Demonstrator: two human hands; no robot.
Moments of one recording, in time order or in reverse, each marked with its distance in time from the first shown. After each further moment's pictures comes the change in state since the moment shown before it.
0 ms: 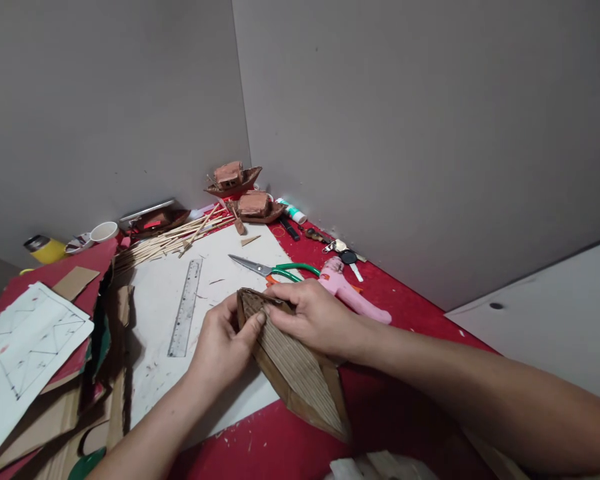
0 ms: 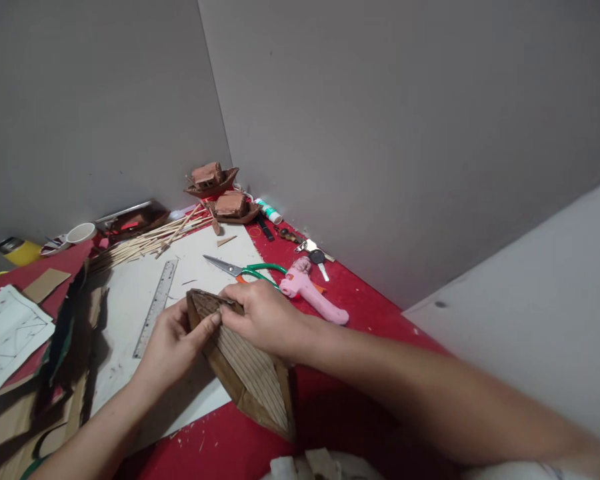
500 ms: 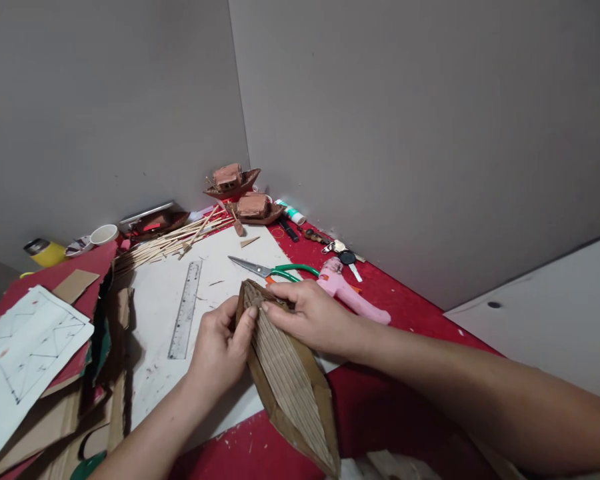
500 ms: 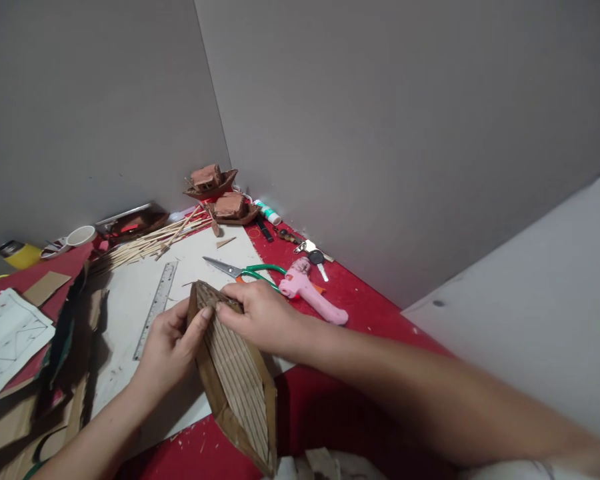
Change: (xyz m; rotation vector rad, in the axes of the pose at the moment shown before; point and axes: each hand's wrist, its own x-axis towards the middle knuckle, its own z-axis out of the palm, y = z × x) left_hand -0.004 0.004 -0.004 0.210 0.014 0.111; right_hand 0.002 0.002 0.003 0.038 0.032 -0.008
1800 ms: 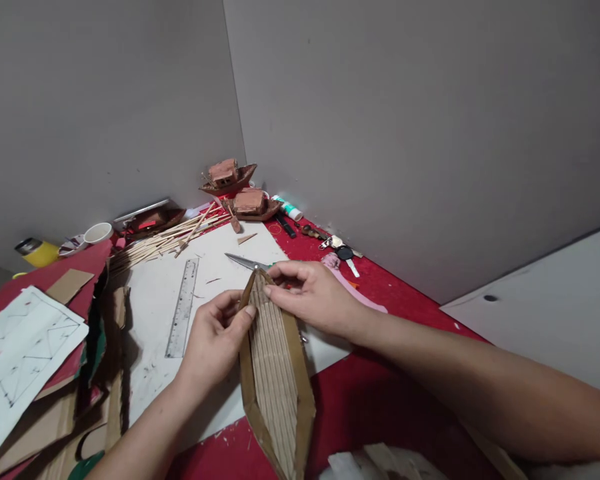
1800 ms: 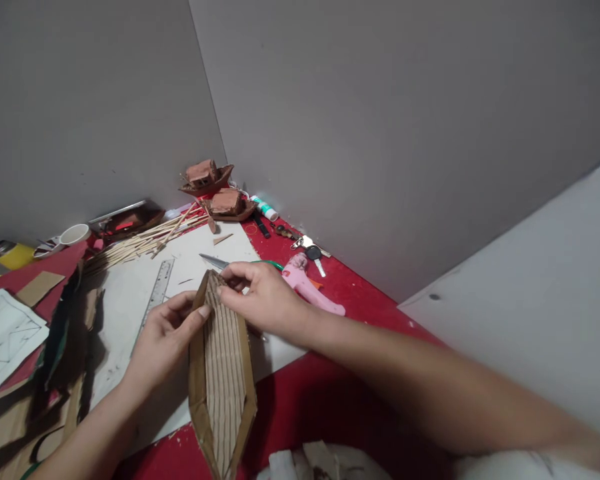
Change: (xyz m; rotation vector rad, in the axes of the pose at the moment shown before) left_hand 0.005 0.003 0.000 -0.360 -0.068 -0.193; right_hand 0.007 -0.004 -0.007 0.329 0.142 0.135
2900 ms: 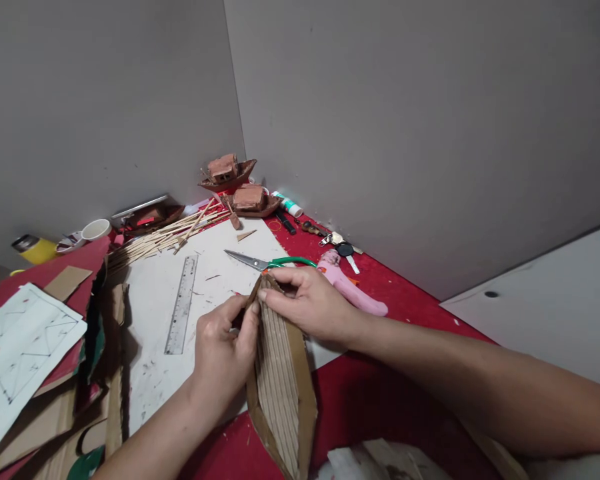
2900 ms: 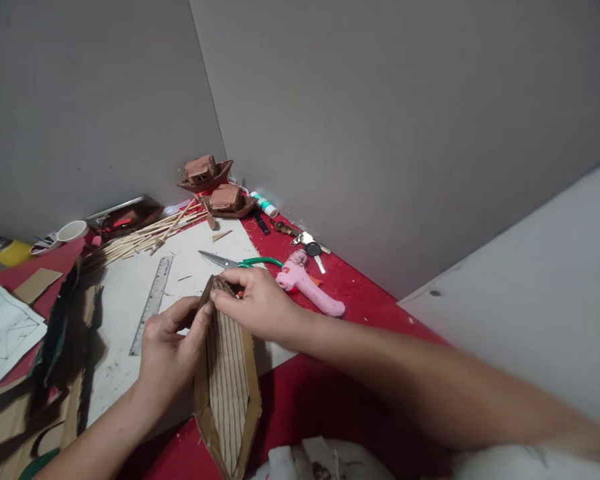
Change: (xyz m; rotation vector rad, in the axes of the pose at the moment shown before) left_hand -0.010 -0.006 0.010 0.637 0.215 0.439; right_hand -0.006 0.004 0.008 0.026 -0.069 -0.004
